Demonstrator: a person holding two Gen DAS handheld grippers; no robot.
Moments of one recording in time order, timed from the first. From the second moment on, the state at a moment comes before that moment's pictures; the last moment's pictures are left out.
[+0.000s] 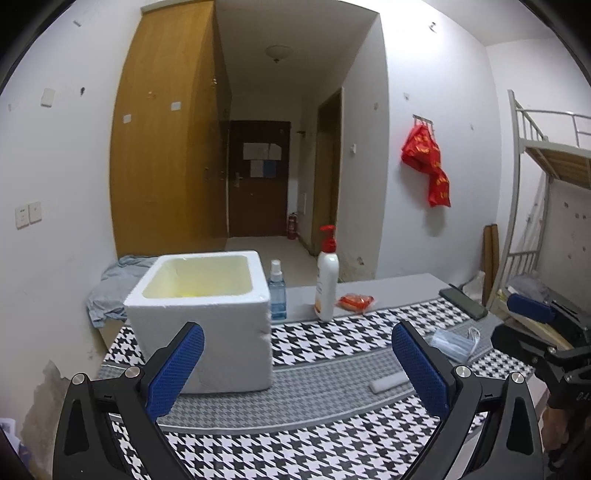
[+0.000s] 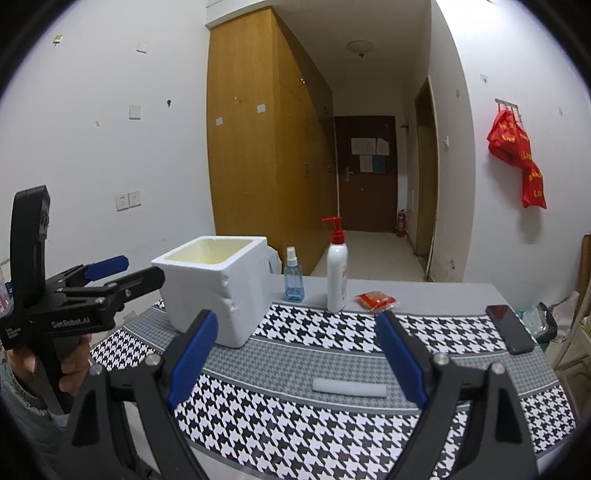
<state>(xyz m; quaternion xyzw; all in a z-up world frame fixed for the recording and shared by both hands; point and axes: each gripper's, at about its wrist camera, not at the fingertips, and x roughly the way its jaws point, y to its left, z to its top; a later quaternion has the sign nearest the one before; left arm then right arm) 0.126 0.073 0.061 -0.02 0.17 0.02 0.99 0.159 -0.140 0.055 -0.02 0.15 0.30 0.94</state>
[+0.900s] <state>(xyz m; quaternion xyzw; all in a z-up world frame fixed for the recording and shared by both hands) 0.160 0.031 0.035 0.00 0.22 -0.03 0.98 0.185 -0.181 0.020 0.02 0.21 0.26 0.94</state>
